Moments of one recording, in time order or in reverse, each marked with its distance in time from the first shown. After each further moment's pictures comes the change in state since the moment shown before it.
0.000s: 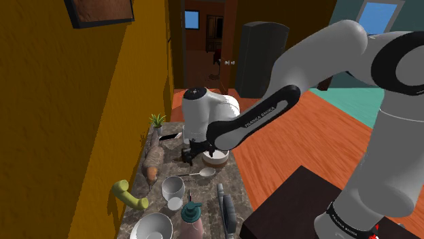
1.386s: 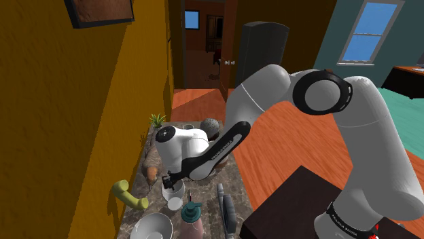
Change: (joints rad) arm 0.182 0.479 -0.099 0.334 -0.218 0.020 0.215
